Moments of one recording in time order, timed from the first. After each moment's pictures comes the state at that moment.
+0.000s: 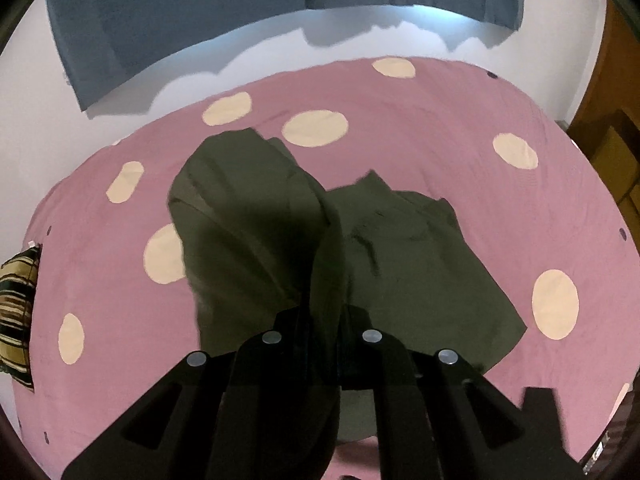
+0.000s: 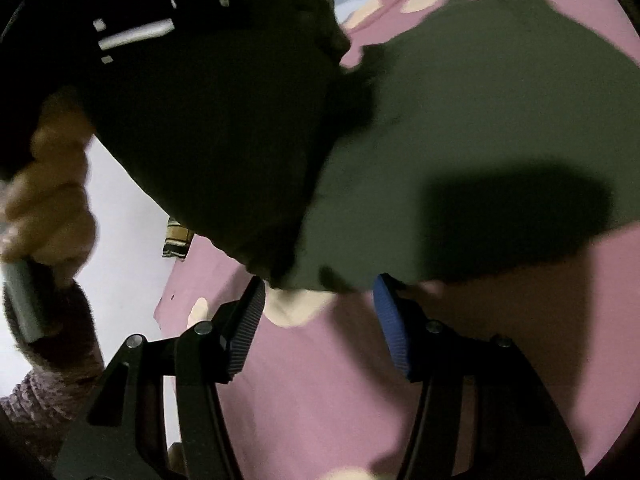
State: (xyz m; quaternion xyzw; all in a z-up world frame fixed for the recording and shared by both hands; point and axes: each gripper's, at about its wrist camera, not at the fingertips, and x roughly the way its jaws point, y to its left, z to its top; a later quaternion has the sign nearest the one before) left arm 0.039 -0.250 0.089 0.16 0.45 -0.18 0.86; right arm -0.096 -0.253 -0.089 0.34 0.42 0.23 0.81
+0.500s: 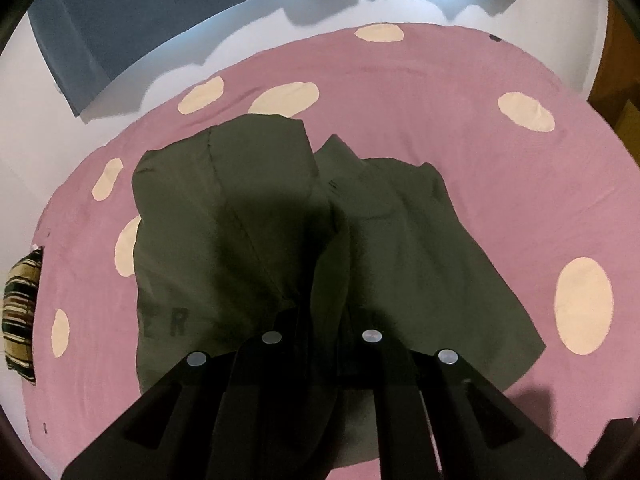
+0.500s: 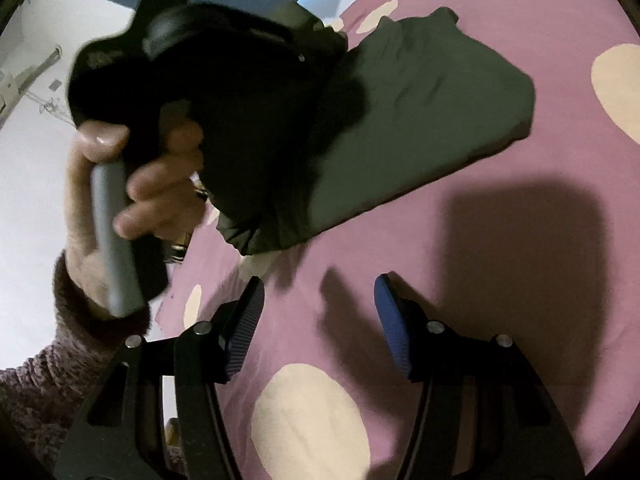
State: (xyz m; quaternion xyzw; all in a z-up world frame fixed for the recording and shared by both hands) left arm 0.028 -0.316 0.027 0.20 0.45 -0.14 0.86; right arm -0.146 -0.291 -0.100 0.36 0.41 0.22 0.81
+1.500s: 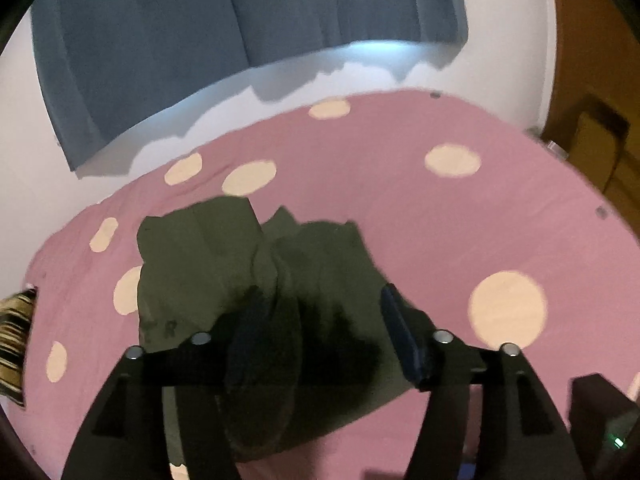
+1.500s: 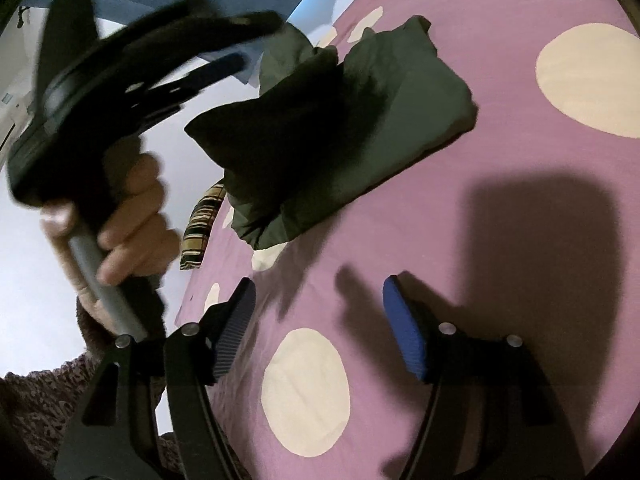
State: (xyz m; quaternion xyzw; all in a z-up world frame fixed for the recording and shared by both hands) left arm -0.048 -0.317 0.088 0.17 0.35 -0.23 0.89; right arm -0.147 -0.295 -0.094 0.39 0.40 0.22 0.80
